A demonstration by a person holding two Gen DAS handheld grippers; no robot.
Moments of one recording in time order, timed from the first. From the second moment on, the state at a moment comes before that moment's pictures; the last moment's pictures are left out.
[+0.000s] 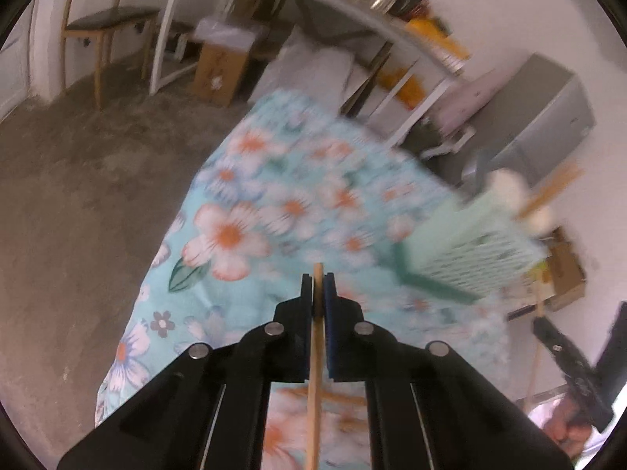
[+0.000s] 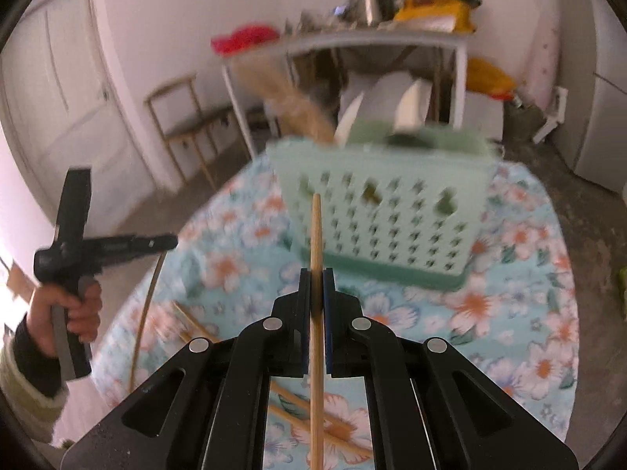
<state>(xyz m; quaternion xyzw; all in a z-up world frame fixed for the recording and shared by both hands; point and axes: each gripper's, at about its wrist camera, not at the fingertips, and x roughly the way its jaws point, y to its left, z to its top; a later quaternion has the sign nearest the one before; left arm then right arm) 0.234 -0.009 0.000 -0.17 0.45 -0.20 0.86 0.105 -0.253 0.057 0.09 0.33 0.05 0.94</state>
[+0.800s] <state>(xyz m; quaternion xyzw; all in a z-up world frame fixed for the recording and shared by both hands) 0.201 -0.104 0.244 -0.15 0.14 -0.35 0.91 0.039 -0.291 0.088 0.16 0.23 0.02 0.96</state>
